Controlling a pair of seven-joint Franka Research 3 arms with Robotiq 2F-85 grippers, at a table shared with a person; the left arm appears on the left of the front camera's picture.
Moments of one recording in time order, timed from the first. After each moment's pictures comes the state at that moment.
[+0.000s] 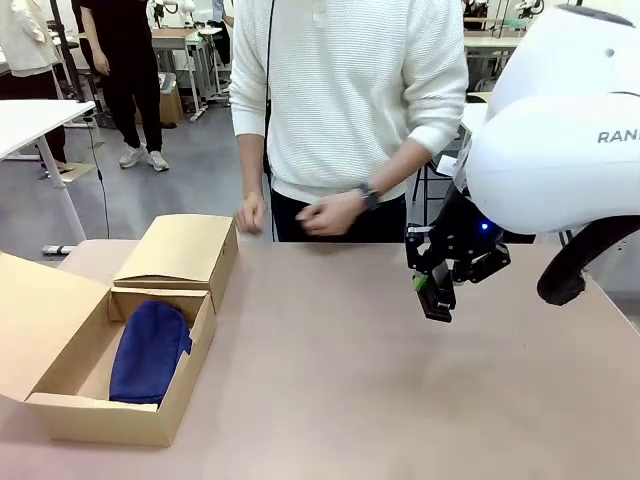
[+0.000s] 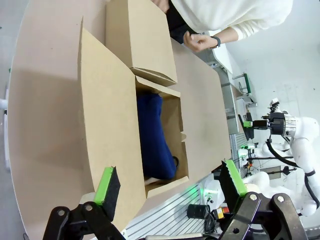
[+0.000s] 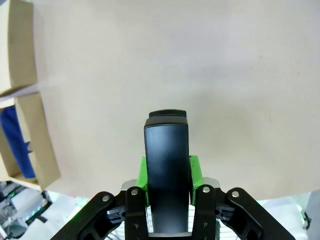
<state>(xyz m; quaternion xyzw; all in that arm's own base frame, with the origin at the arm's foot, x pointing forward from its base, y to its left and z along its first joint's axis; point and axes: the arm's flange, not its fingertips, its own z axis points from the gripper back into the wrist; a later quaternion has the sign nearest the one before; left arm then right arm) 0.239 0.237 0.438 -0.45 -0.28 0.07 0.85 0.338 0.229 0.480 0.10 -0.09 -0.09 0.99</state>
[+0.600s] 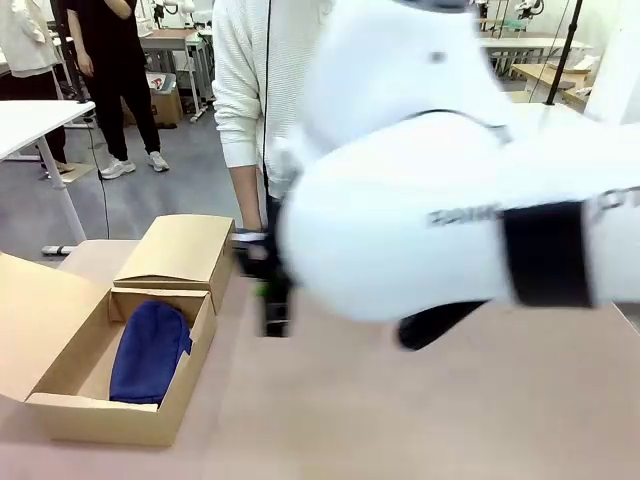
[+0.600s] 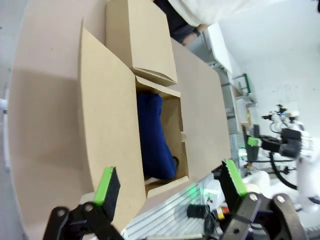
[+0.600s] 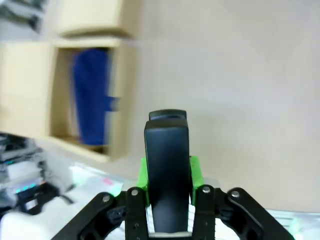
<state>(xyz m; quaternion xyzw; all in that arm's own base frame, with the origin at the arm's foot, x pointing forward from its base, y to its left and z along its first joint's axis) 0.240 0.237 0.438 -0.45 -0.27 0.07 0.85 0.259 0.443 0.513 0.17 -0.16 0.04 0.97</state>
